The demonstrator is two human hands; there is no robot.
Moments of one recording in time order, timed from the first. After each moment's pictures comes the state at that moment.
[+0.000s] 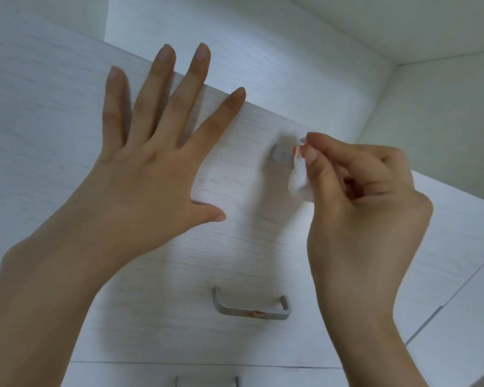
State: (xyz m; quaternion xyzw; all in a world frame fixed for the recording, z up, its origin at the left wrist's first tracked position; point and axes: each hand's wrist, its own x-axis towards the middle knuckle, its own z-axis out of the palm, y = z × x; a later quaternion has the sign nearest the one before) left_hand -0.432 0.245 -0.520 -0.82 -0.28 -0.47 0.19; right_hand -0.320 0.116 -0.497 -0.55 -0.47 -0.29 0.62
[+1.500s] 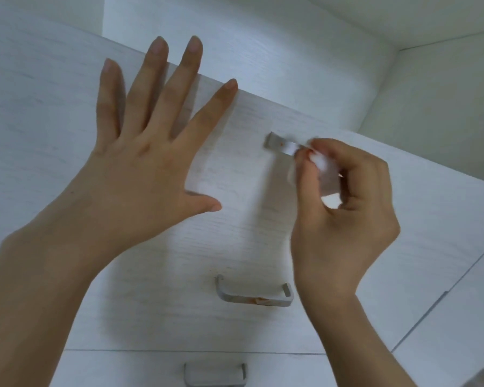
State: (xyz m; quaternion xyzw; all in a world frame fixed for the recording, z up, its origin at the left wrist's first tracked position) left_hand -0.434 0.251 -0.525 -0.80 -0.26 -0.49 0.23; right_hand -0.303 0.130 -0.522 -0.50 -0.44 -0.43 0.61
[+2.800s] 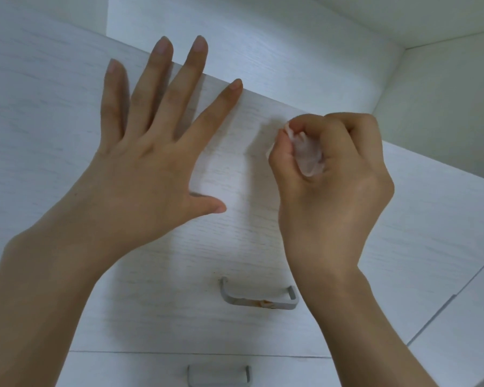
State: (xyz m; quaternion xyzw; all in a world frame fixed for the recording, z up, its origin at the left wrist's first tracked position) left_hand -0.435 0.249 -0.525 -0.80 -0.27 -0.49 0.23; right_hand -0.319 0.141 -0.501 -0.52 -0.49 -0.45 0.53
